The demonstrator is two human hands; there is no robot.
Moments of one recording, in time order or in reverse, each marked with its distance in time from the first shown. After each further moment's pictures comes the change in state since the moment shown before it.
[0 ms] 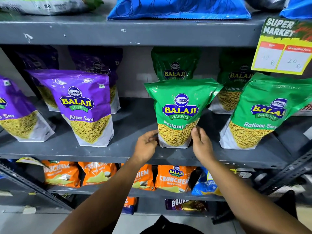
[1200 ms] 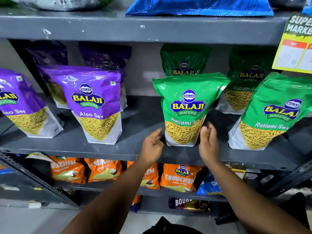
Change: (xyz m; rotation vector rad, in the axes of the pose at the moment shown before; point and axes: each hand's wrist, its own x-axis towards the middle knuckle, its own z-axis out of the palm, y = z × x) left_hand -0.019 0.010 -0.005 -0.038 -0.017 0.003; right_hand -0.011 -0.008 0.014 0.070 0.192 -0.053
